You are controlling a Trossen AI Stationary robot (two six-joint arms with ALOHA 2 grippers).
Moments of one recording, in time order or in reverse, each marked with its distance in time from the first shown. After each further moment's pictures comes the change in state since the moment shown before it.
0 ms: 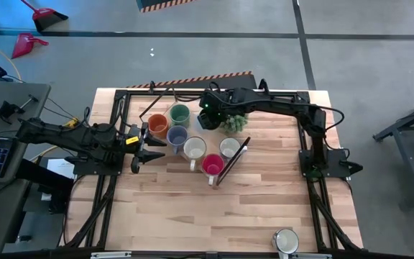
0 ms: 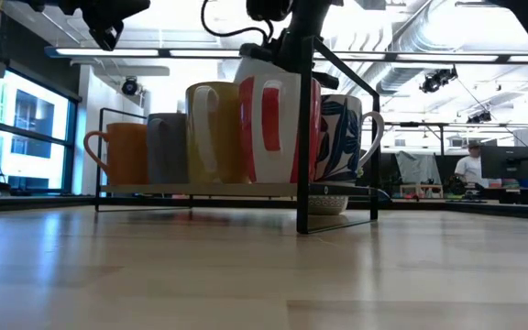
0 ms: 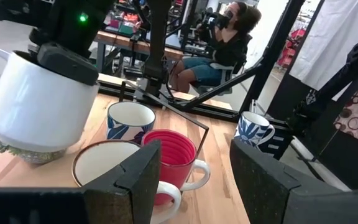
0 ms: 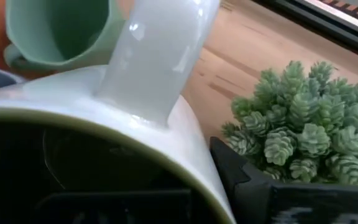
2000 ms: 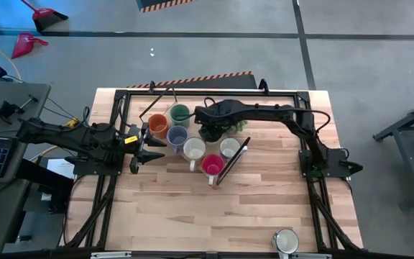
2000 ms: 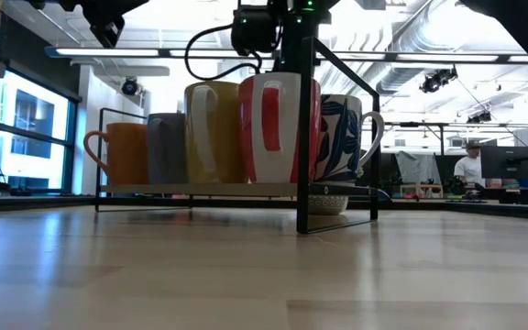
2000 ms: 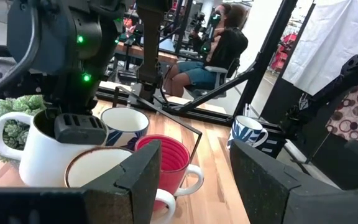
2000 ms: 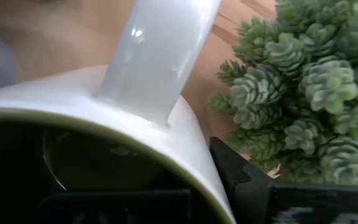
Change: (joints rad) left arm 0.000 0.000 0.000 0.025 0.022 -0.001; right arm 0.052 0.128 0.001 -0.121 0.001 0.061
